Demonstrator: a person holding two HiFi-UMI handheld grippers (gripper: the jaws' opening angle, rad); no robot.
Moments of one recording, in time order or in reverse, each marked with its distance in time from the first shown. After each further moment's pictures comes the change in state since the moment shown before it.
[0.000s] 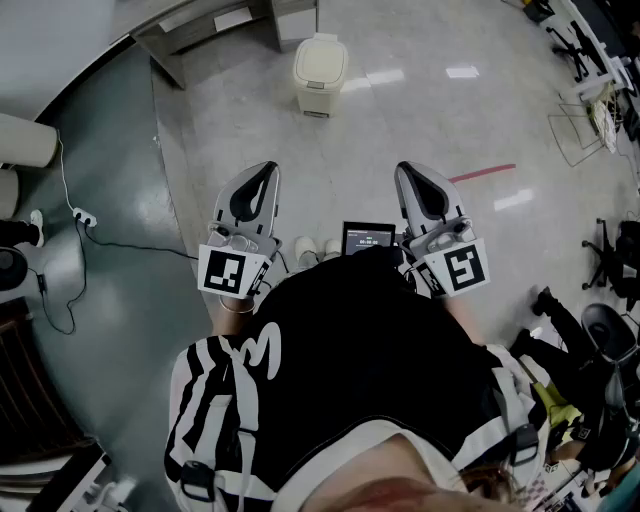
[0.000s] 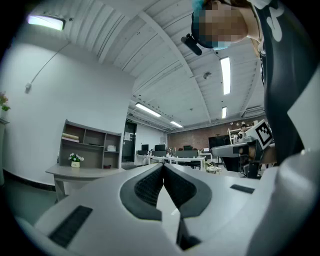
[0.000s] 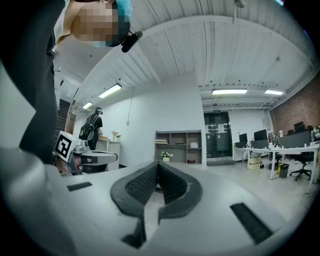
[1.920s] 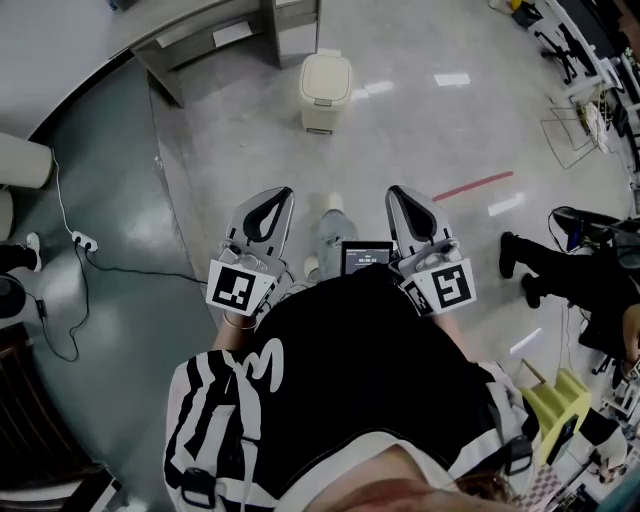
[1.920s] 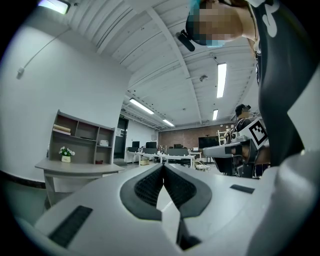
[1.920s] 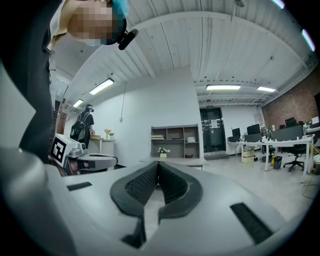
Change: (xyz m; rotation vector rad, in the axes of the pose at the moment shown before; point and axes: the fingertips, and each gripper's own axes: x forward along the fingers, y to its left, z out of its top) left arm -0.014 0.052 -0.031 -0.032 0.029 -0.133; right arm 0.060 0.051 -0.029 0.047 0.039 -0.089
